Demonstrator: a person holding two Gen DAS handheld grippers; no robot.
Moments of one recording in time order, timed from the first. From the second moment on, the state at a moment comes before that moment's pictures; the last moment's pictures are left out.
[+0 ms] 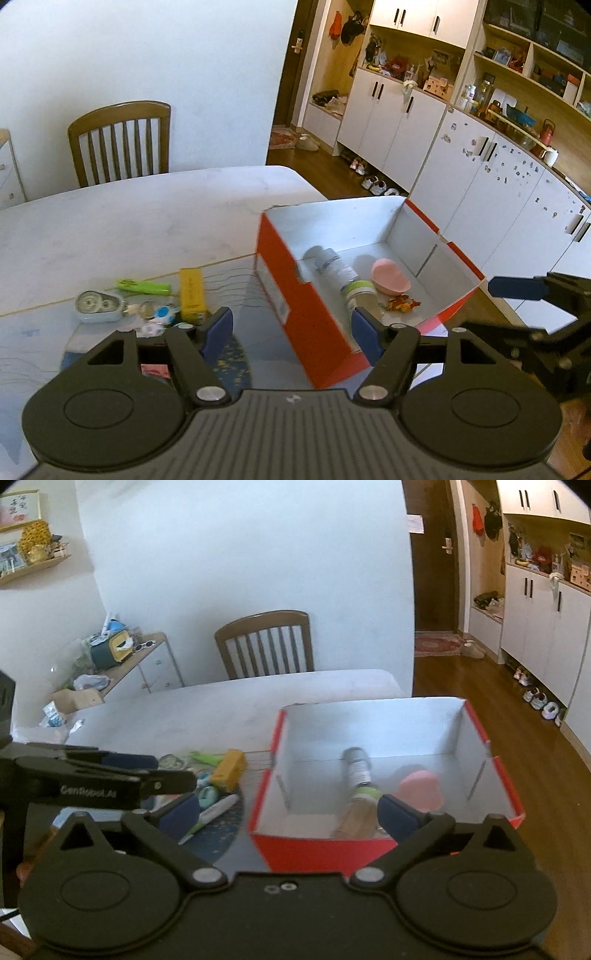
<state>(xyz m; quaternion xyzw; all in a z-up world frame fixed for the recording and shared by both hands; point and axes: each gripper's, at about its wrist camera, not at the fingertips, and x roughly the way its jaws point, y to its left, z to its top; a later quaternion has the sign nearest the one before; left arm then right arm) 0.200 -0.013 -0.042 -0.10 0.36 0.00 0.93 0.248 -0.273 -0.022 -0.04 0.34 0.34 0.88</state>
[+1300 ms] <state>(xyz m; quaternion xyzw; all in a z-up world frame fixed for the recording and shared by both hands) 0.214 0.109 -0.156 -0.09 0.42 0.01 0.90 0.185 -0.089 -0.134 -0.17 0.43 0.40 0.79</state>
